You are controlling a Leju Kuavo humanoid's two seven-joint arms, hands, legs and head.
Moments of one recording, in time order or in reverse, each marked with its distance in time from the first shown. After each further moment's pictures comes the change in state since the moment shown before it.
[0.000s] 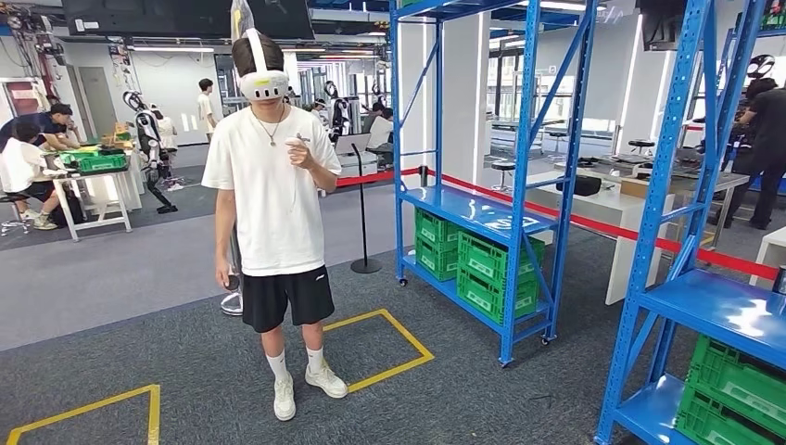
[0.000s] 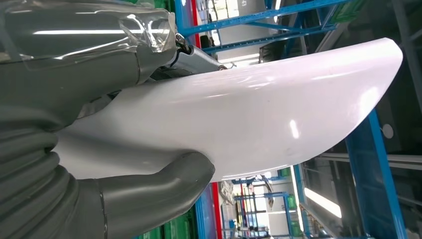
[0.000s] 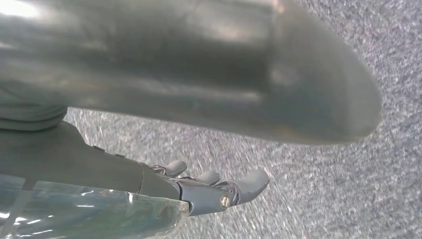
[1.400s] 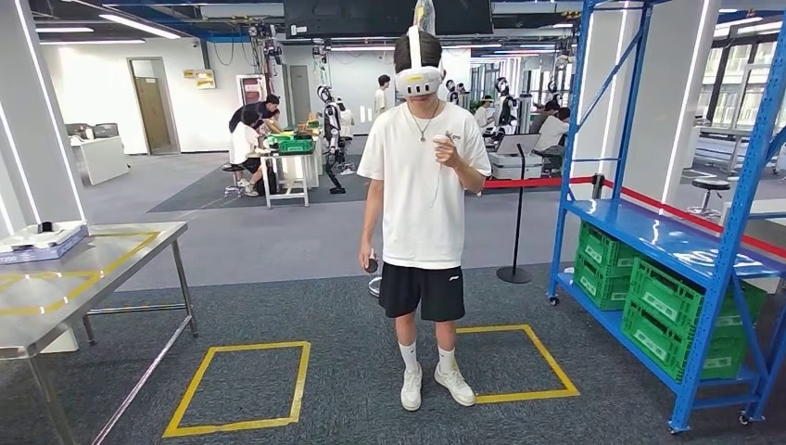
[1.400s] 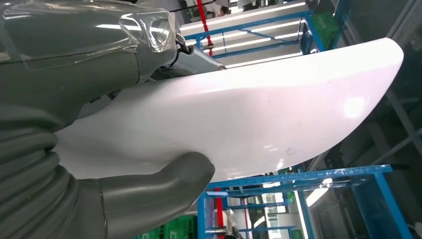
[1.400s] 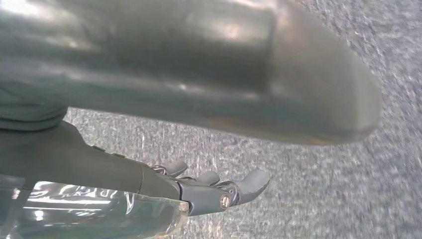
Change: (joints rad) left arm -0.038 -0.004 -0.030 0.025 0.018 -0.007 0.011; right arm 0.014 0.008 -0.024 0.004 -0.010 0.001 -0.014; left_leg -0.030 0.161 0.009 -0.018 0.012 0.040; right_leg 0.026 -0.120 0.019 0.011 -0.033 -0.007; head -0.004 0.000
